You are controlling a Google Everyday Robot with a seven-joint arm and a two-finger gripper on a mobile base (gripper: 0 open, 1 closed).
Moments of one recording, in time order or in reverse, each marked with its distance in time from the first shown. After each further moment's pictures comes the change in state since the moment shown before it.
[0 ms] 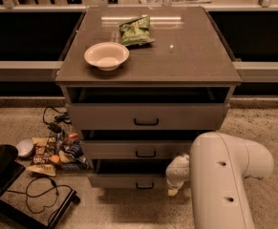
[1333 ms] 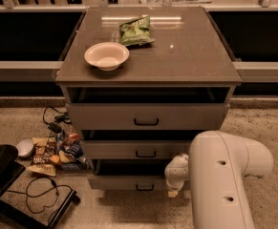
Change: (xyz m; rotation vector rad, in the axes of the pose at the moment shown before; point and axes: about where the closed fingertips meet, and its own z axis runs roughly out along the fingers) arm 0.004 0.020 -0.004 -0.054 0.030 0.018
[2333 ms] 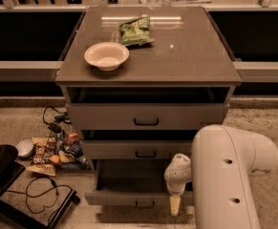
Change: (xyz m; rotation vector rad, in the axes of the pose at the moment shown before) arm 0.007 0.026 -0.030 -0.027 0.066 0.031
